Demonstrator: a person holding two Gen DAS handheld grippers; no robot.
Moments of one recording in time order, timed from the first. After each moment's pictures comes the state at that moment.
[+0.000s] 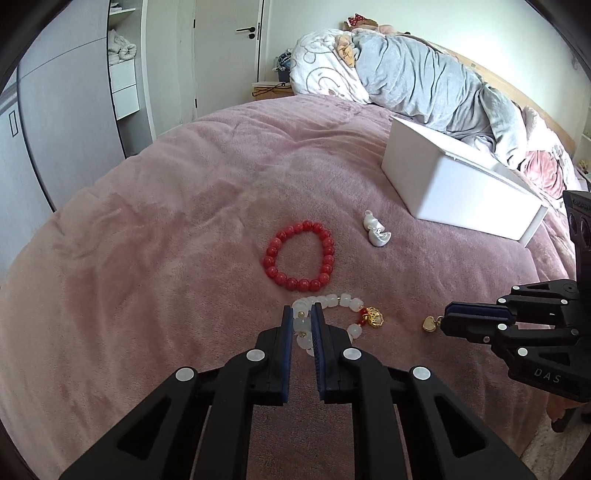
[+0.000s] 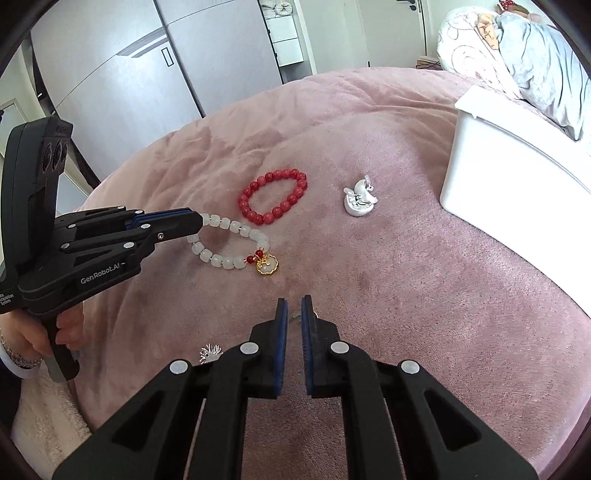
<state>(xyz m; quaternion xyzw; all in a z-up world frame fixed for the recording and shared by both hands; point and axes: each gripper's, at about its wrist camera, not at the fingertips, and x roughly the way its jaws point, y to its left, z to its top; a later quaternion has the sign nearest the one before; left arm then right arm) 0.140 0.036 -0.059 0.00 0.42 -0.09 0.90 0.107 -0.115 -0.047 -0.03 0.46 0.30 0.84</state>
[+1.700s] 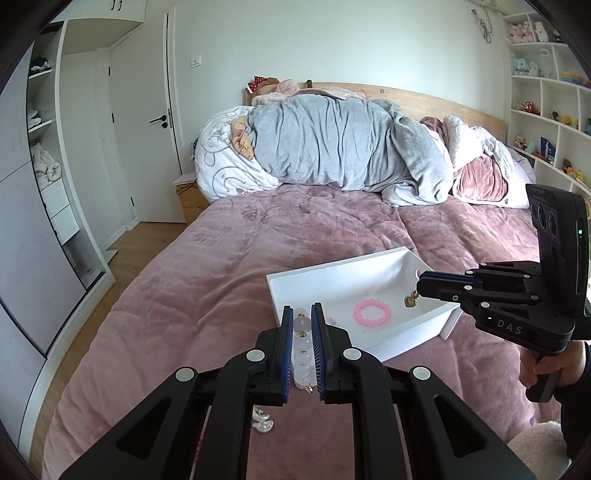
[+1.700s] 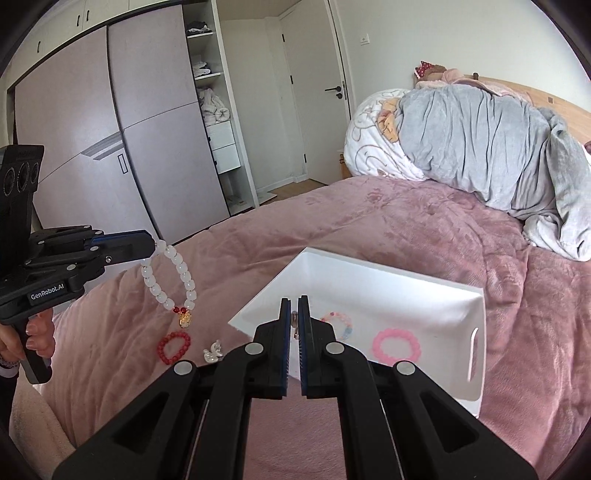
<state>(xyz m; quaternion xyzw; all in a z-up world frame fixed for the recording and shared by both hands) 0.211 -0.128 0.137 0.09 0.30 -0.20 0.93 0.160 -0.298 0.114 0.02 0.31 0.20 0.93</state>
